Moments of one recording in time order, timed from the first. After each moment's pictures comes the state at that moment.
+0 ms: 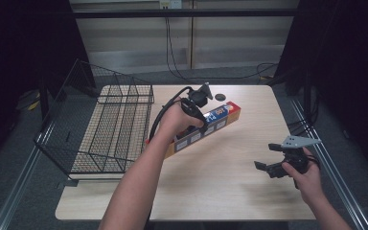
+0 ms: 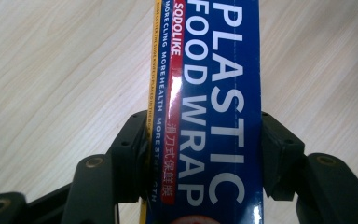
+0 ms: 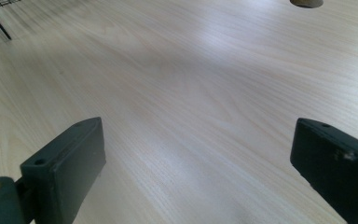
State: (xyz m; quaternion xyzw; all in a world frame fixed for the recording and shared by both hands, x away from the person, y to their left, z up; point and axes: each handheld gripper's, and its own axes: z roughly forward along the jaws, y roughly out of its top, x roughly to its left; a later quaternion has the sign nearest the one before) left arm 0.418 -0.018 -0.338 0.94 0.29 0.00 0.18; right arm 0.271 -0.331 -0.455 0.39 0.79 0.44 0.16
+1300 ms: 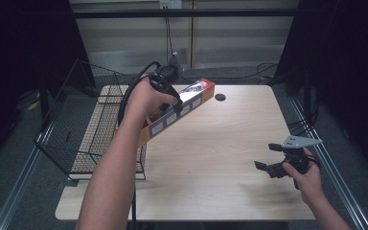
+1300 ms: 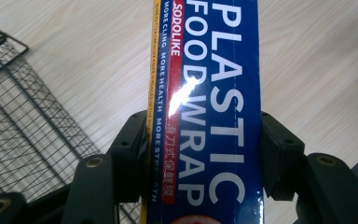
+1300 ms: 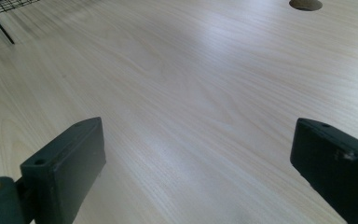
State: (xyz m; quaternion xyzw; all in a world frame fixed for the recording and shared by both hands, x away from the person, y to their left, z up) left arm 0.425 0.051 -0.263 0.91 0.38 0.02 0.18; right arm 0.269 -0.330 -0.454 0.39 0.79 0.44 0.16
